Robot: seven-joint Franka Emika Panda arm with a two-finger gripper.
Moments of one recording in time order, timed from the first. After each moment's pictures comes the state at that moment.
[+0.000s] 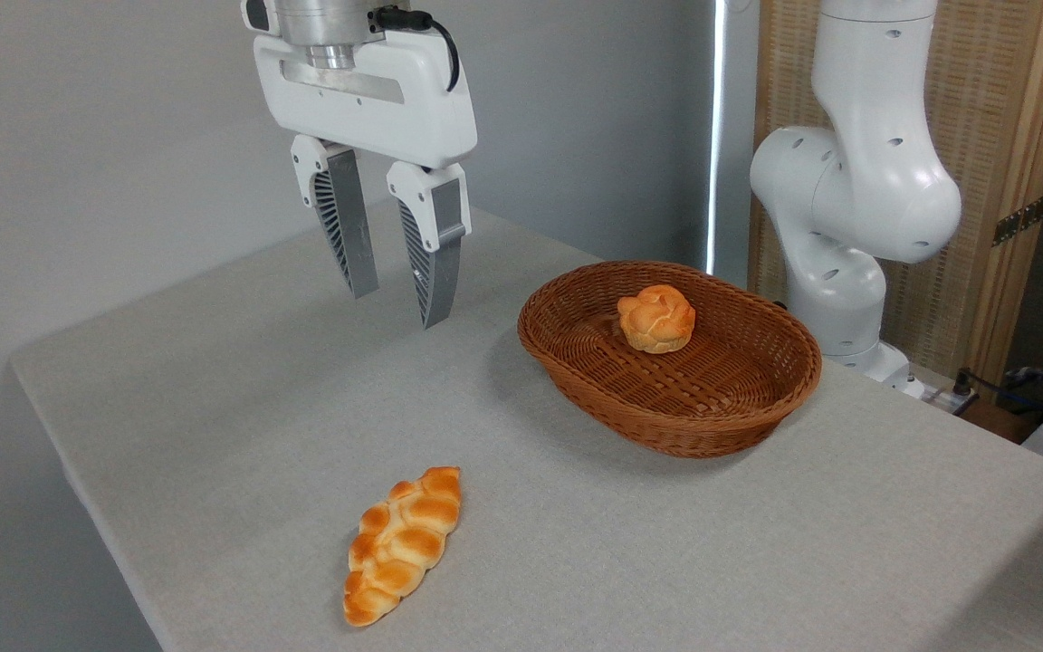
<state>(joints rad) -0.15 -0.06 0.04 -1.66 0.02 1.66 0.54</state>
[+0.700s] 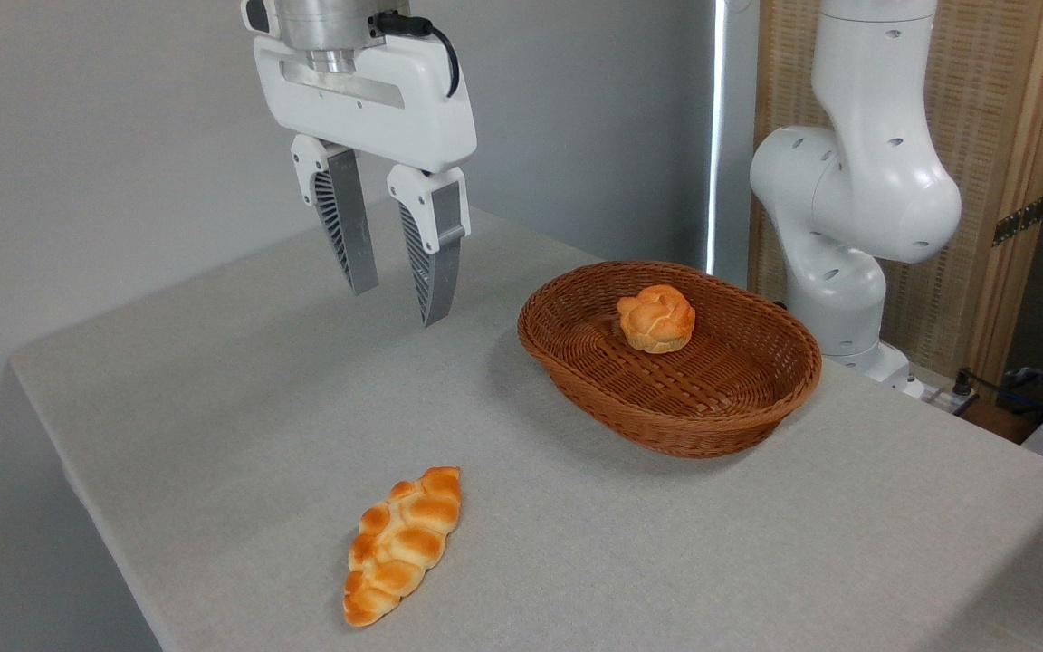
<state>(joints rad) -0.15 -0.06 0.04 -1.66 0.00 1.65 0.54</state>
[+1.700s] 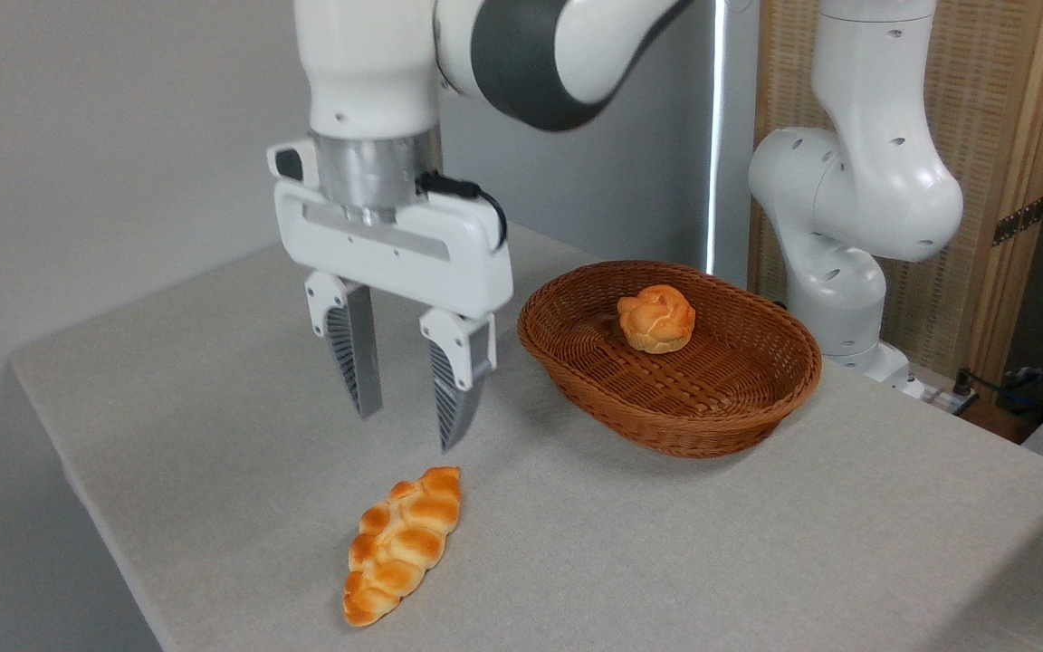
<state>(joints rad) -0.10 -0.06 0.06 -1.94 0.00 2.00 0.42</state>
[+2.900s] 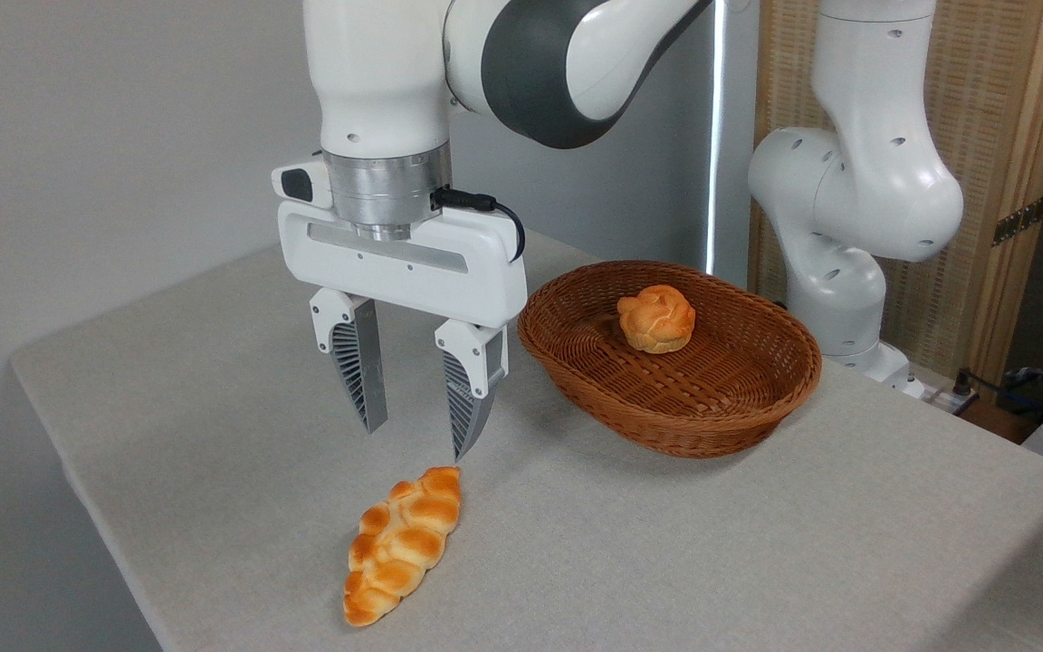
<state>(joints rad) -0.10 -0.06 0.06 -1.95 0.00 2.01 0.35</state>
